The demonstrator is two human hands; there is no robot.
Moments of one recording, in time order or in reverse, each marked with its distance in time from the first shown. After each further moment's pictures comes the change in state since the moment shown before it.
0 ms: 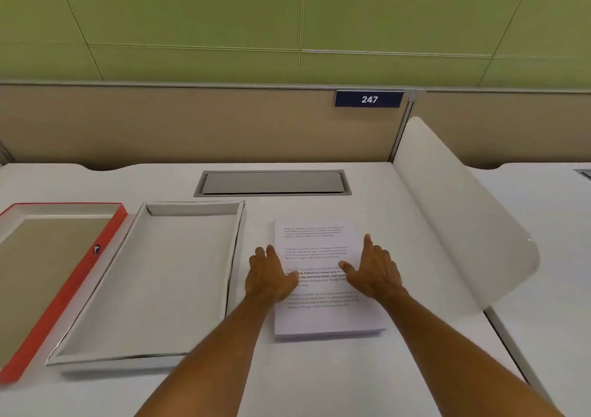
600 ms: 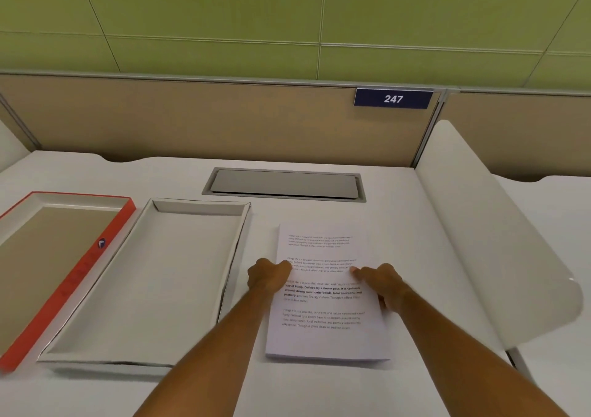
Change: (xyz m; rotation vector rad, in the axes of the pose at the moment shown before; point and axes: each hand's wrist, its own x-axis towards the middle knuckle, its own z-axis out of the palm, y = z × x) left_hand 0.035 0.015 -0.003 -0.611 -0.055 -0.452; right_hand 0.076 0.030 0.019 0.765 -0.346 0.350
